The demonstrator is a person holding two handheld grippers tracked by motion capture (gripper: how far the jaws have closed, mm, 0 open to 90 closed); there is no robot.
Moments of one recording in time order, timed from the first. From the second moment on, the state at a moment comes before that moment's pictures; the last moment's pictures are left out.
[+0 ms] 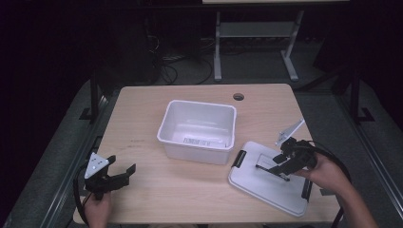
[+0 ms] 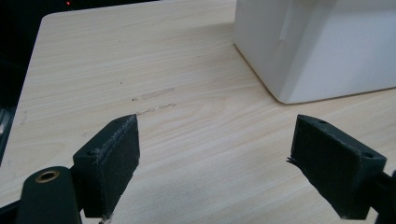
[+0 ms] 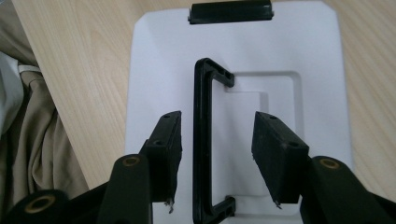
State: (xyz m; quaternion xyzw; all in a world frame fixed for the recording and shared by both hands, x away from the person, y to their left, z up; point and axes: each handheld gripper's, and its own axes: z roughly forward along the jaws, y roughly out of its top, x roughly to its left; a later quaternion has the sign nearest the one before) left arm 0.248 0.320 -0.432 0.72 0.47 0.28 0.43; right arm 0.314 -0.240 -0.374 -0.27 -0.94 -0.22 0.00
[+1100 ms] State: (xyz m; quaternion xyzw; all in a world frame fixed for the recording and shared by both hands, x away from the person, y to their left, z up) left arm 0.247 0.321 -0.432 0.72 0.47 0.28 0.43; right arm 0.313 -0.239 -0.392 -0.25 -0.95 -0.20 0.01
